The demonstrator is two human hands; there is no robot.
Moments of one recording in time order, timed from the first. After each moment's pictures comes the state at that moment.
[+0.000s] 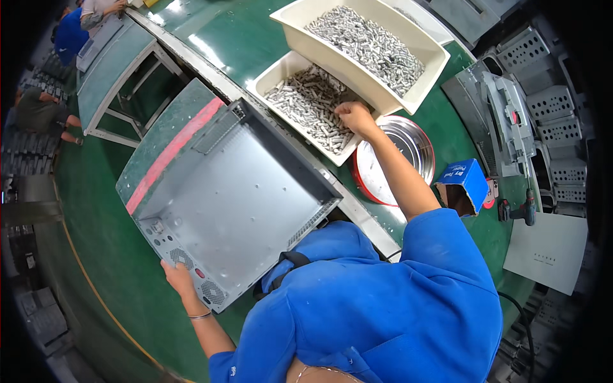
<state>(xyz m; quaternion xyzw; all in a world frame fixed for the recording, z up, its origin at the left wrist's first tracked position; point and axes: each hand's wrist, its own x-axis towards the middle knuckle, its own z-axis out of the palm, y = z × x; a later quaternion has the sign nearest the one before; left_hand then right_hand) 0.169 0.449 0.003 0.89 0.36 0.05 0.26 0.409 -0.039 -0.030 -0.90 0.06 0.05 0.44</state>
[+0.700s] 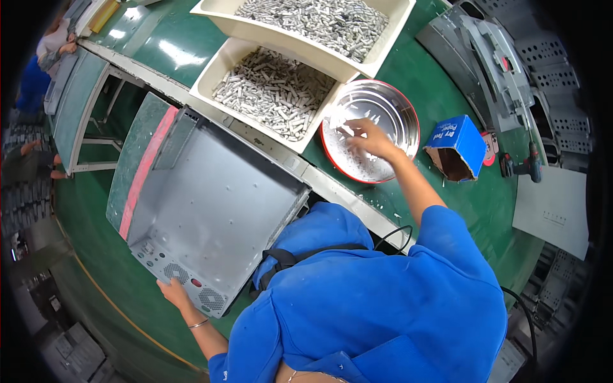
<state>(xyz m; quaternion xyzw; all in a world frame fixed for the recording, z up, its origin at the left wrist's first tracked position) 0.174 0.440 0.005 0.91 0.36 0.06 0.21 0.284 -0.123 -0.043 -0.88 0.08 0.15 0.44</state>
